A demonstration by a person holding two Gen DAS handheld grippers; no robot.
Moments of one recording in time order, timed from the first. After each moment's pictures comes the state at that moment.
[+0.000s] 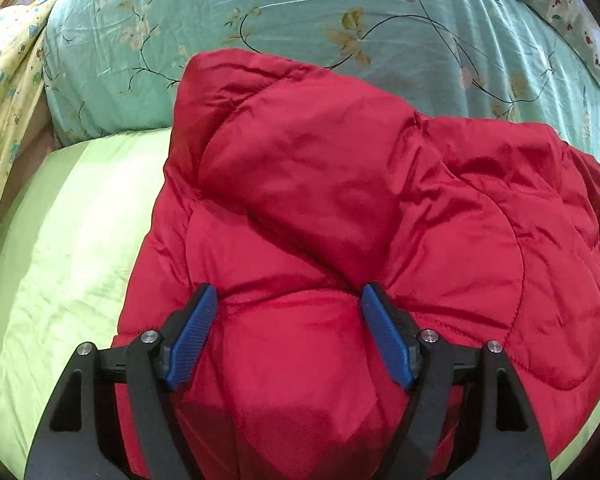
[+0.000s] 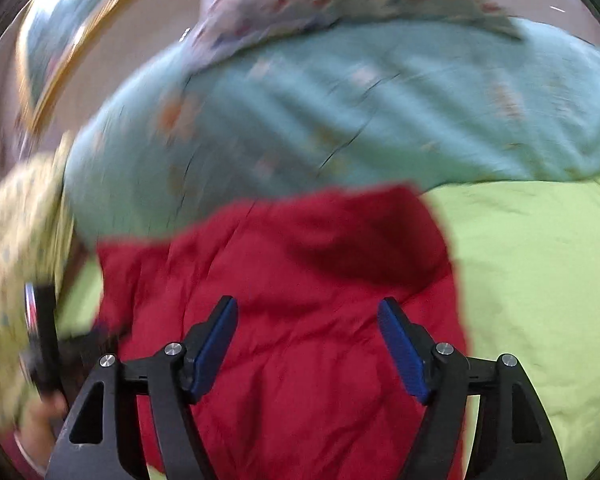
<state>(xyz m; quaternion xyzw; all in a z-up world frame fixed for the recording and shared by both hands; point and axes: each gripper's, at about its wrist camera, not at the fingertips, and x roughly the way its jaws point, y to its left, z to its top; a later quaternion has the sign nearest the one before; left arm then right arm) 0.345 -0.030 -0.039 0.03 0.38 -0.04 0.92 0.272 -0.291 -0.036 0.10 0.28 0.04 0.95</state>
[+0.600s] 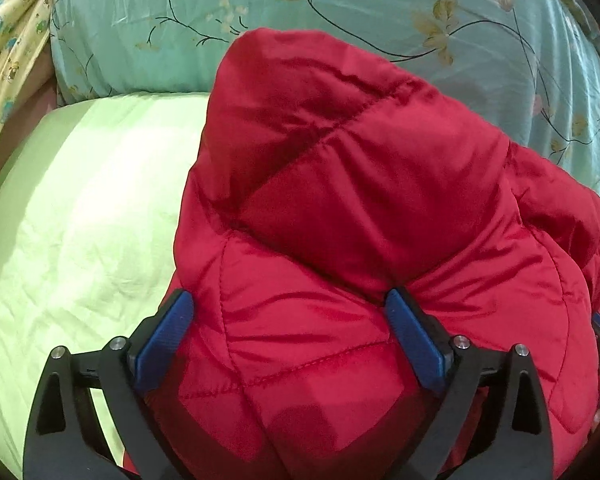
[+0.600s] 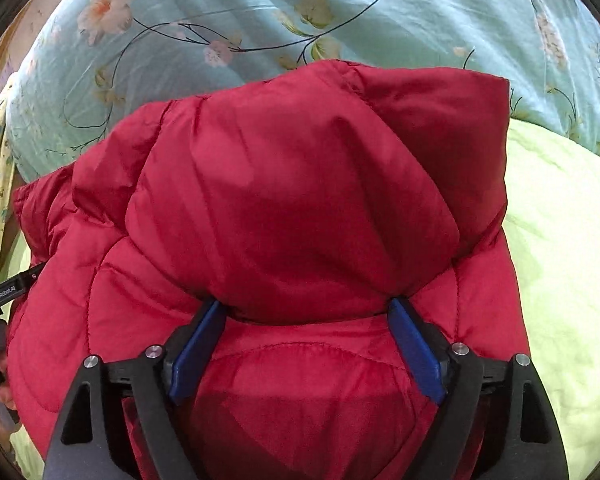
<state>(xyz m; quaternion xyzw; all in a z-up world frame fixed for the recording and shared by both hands) 0.414 0.004 -0.060 -0.03 0.43 -0.01 0.90 0.358 -0.289 -0.097 0.09 0.38 -0.02 0.92</state>
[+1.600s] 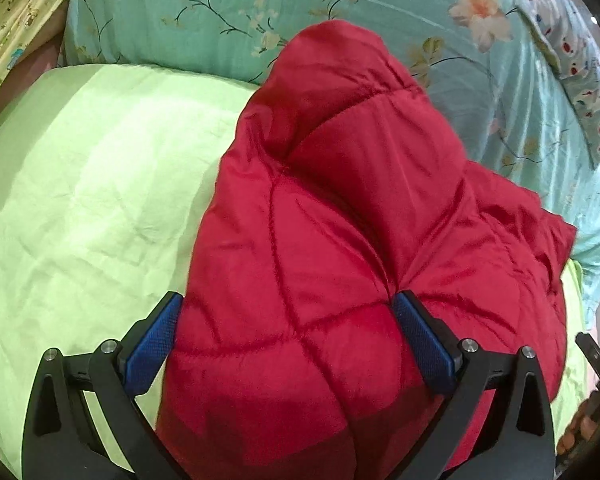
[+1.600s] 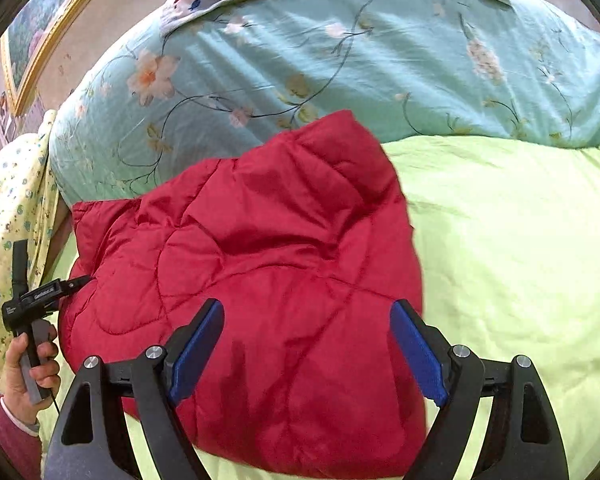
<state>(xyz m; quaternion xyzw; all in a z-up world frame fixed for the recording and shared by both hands) 0.357 0.064 -0.062 -0.12 0.43 -0.09 0.89 0.237 -0.326 -0.061 0.14 0.32 0.00 0.94</state>
